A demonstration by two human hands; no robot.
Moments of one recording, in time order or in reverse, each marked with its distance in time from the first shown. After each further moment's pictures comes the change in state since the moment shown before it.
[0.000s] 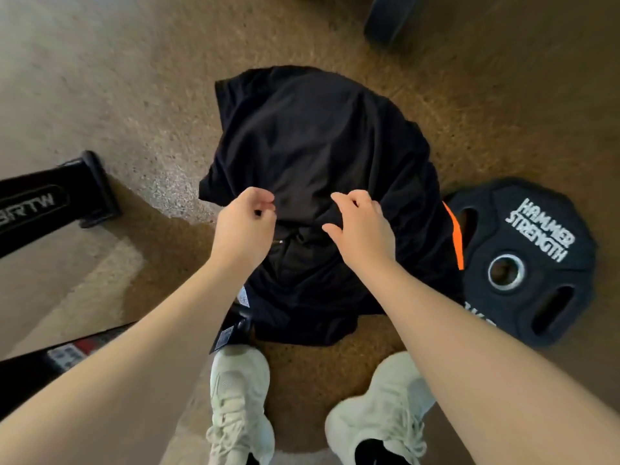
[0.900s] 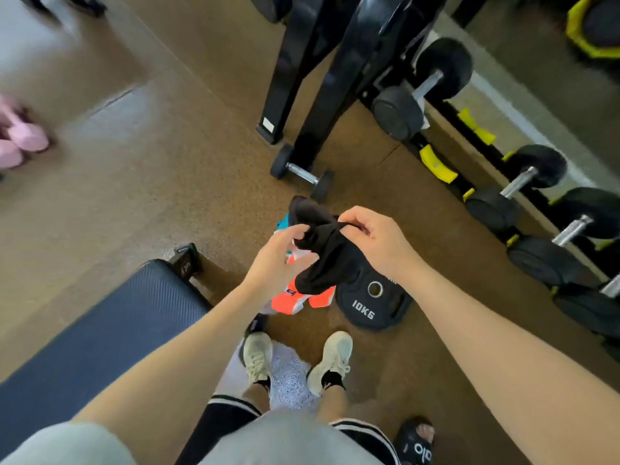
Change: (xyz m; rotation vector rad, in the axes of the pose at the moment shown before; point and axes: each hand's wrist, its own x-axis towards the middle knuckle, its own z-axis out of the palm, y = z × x) left_hand -0.343 0.243 -0.314 -0.080 -0.273 0.494; right_hand -0.345 -0.185 -0.468 0.462 0.126 -0.278
